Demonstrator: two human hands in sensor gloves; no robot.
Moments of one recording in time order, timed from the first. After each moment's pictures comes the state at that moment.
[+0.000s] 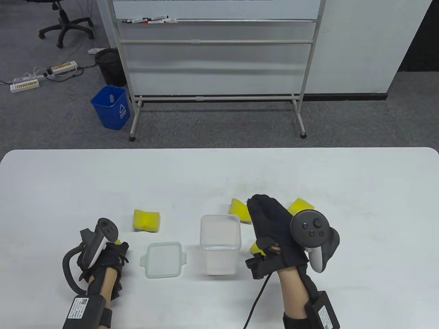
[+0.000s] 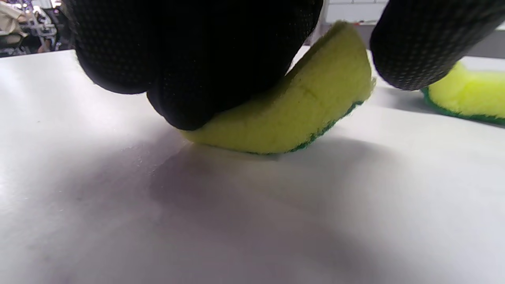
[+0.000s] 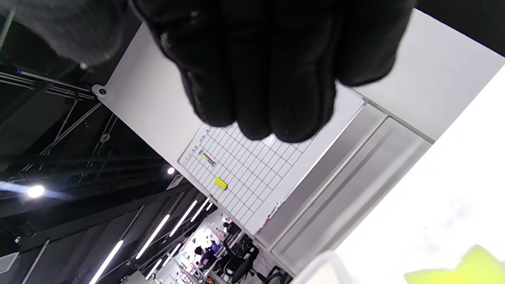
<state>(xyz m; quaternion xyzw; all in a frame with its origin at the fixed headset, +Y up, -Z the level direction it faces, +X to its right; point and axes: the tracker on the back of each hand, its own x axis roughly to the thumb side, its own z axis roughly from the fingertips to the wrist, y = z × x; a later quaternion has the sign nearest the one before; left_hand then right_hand) -0.339 -0.735 -0.373 -0.12 0.26 0.02 0.96 0.127 -0.590 -0.328 0.02 -0.17 0.86 0.47</state>
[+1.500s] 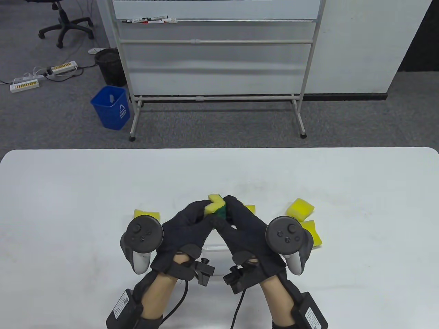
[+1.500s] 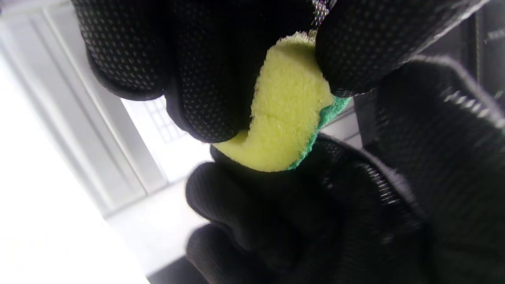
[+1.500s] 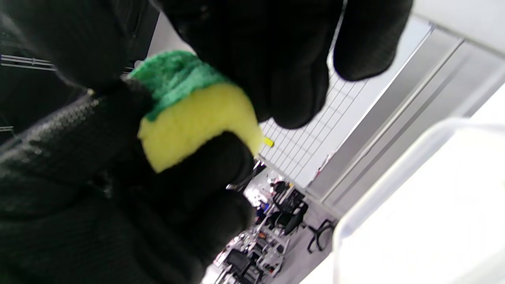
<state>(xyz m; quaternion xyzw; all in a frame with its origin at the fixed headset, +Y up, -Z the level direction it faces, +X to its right) -0.155 -0.598 -0.330 0.11 -0.15 0.57 0.80 0.074 -0.594 -0.321 0.14 -0.10 0.83 0.53</state>
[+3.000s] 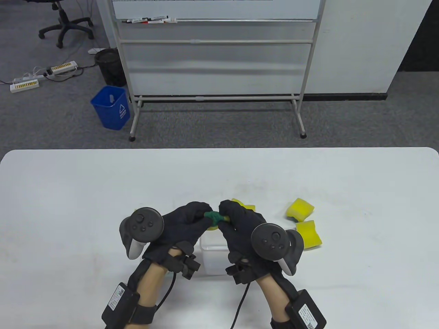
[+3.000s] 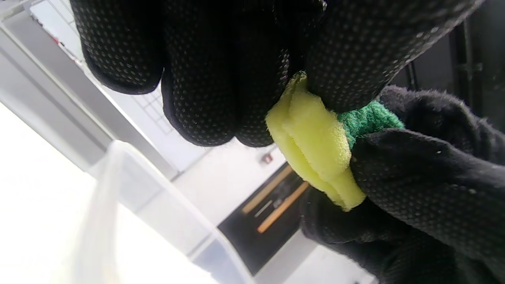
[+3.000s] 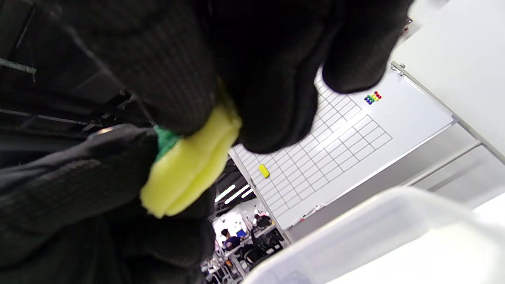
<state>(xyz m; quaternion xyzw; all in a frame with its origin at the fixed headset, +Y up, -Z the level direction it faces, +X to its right) -0.167 -0.616 -0.359 0.11 -0.20 0.43 0.87 0.066 -0.598 -0.322 0.13 -0.22 0.90 0.36</state>
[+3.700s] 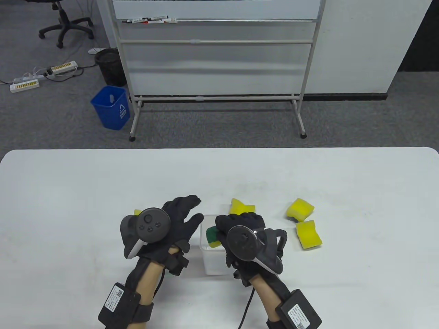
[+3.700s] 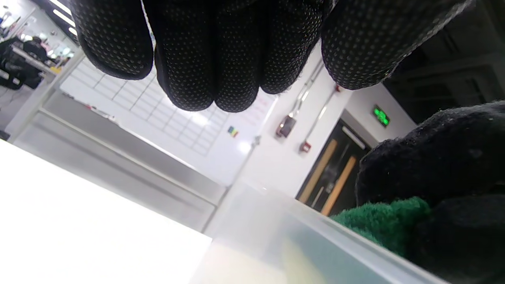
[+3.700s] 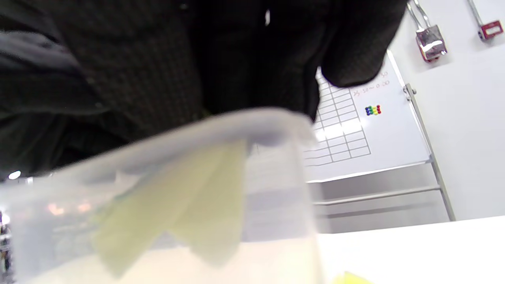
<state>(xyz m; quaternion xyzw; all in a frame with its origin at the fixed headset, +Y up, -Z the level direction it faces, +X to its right) -0.176 -0.617 -0.361 0.14 -0.15 0.29 0.93 0.038 -0.615 -0.326 0.14 -0.19 0.96 0.15</state>
